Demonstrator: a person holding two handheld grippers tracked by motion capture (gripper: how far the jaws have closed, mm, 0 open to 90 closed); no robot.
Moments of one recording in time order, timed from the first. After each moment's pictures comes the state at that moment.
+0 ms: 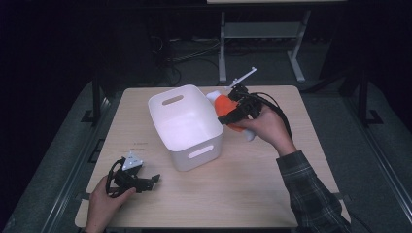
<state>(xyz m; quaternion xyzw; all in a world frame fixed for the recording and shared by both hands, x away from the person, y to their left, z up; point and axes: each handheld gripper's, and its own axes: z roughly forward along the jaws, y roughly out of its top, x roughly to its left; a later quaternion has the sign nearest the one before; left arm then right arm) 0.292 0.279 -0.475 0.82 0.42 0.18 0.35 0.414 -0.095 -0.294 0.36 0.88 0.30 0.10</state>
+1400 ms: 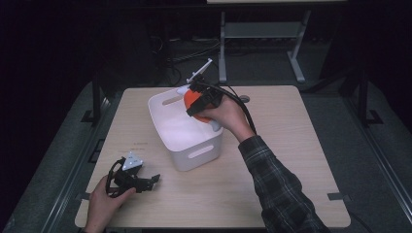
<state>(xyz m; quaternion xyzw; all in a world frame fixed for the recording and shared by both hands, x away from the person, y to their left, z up) 0.292 0.279 -0.475 0.82 0.42 0.18 0.35 0.455 0.003 -0.295 0.36 0.89 0.28 0.09</state>
